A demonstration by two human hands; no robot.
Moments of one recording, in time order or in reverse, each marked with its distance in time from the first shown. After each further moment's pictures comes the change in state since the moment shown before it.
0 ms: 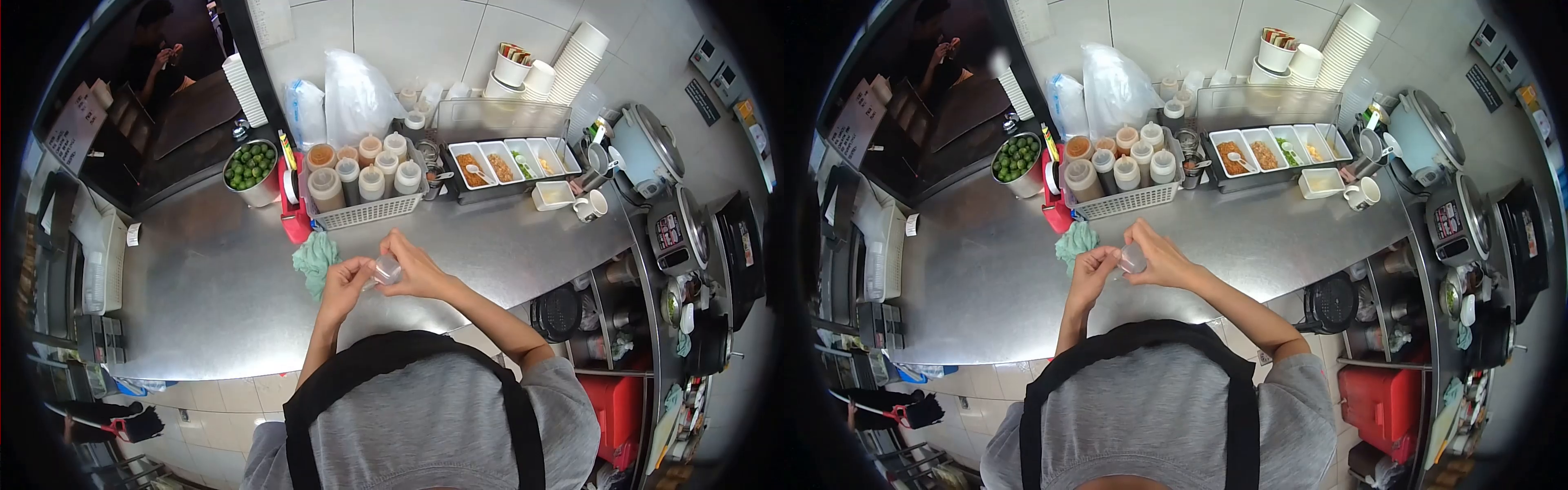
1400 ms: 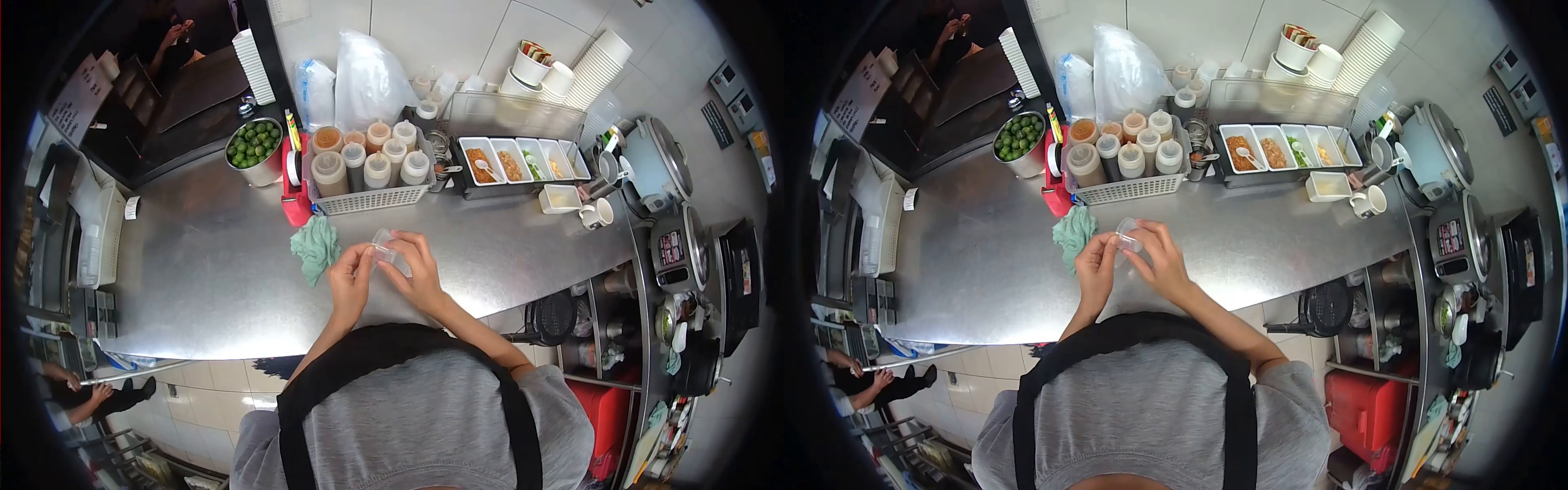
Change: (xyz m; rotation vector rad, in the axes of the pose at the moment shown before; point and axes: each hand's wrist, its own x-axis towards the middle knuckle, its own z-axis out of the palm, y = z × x) left_hand -0.001 -0.014 0.031 0.113 0.388 0.253; right_hand -0.019 -0.001 0.028 -0.068 0.456 -0.070
